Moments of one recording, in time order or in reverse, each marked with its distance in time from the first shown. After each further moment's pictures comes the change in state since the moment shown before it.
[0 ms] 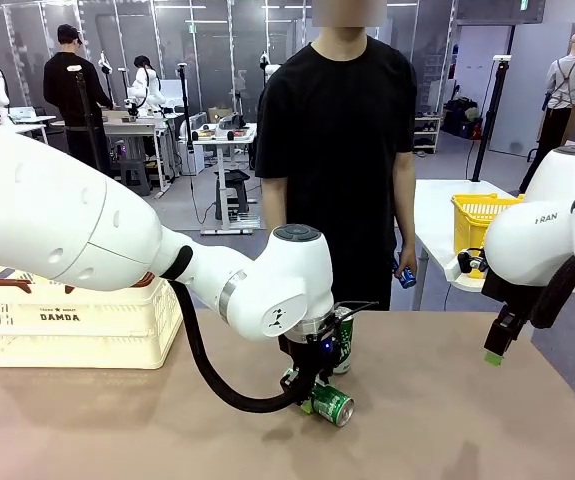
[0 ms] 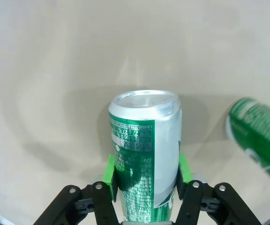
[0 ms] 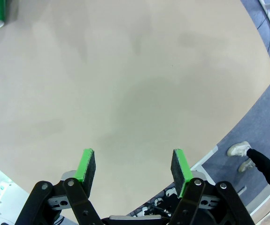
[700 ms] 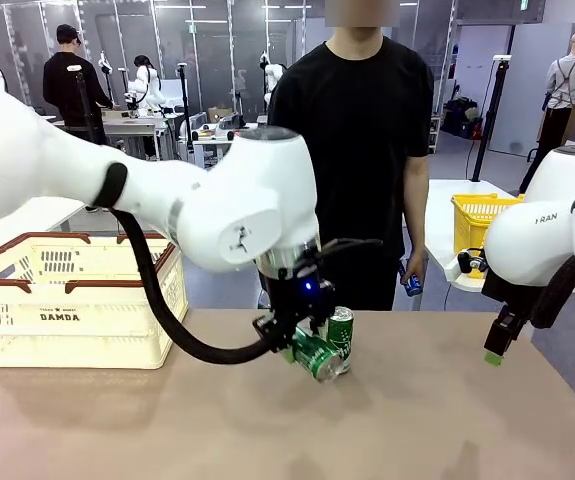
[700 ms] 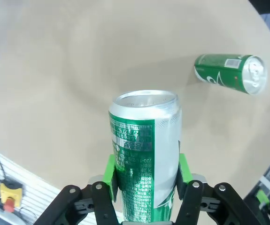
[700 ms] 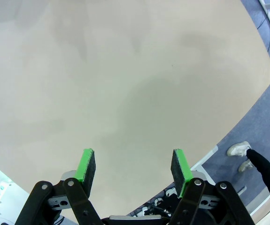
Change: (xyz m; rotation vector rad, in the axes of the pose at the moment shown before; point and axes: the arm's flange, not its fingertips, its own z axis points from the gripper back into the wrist) left arm -0.016 0.039 0.161 -0.056 -0.039 -0.207; right arm 0.000 0.000 0.000 0.000 0.000 0.000
